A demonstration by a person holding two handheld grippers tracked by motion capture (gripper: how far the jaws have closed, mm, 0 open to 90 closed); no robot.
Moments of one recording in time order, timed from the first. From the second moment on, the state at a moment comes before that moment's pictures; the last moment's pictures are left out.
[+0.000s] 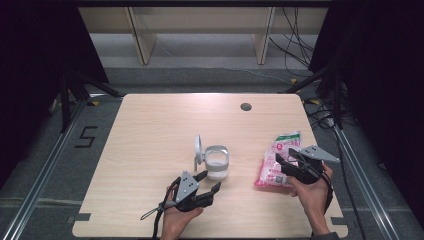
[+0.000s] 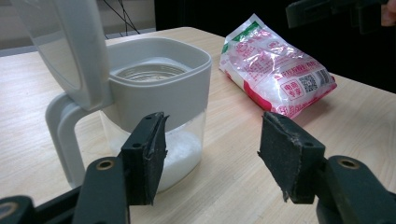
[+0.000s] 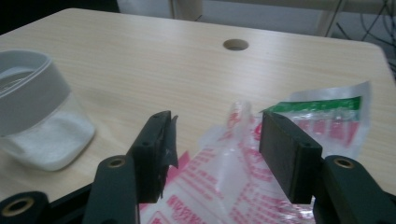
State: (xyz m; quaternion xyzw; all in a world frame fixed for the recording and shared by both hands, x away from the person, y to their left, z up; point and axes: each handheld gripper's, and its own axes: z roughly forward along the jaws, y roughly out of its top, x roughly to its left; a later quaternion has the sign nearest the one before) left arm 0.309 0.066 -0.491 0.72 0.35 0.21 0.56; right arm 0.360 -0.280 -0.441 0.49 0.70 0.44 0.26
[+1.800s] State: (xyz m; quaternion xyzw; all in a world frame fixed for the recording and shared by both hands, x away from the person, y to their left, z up) left arm 0.321 0.115 -0.481 0.72 0.36 0.25 0.53; right arm 0.328 -0.257 -0.473 0.40 0.78 0.45 0.17
